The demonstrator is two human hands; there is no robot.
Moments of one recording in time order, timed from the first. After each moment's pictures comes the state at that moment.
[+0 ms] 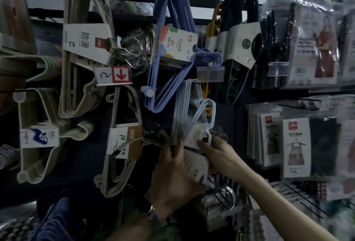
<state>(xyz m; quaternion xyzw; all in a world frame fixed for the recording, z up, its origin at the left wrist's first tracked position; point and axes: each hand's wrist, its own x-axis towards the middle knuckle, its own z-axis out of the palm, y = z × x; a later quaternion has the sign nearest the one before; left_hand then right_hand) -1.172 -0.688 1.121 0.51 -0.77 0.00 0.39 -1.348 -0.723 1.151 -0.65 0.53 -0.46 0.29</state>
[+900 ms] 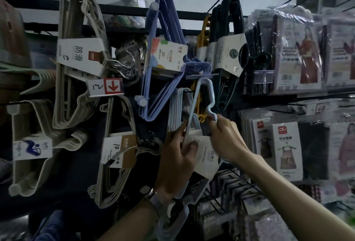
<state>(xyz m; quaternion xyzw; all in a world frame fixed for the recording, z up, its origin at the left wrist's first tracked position) -1.210 -0.690 1.166 0.33 -0.71 -0.19 0.59 -1.379 -0.722 1.204 -0.68 0.50 -0.53 0.08</state>
